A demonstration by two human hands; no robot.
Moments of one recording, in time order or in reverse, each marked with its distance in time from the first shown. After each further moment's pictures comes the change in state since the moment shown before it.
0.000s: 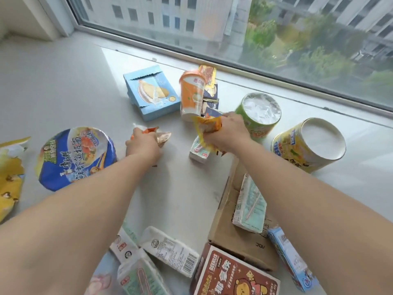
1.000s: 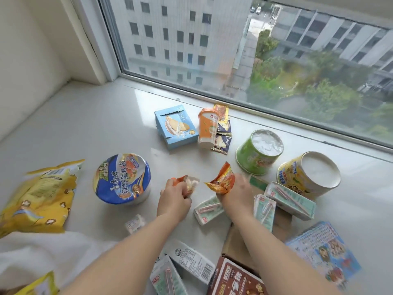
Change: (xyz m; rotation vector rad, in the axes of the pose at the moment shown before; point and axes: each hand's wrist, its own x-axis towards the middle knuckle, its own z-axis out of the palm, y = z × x) left_hand -0.094 -0.018 0.013 -0.281 0.036 0.159; right_hand -0.083 -0.004 0.056 0.214 0.291 0.143
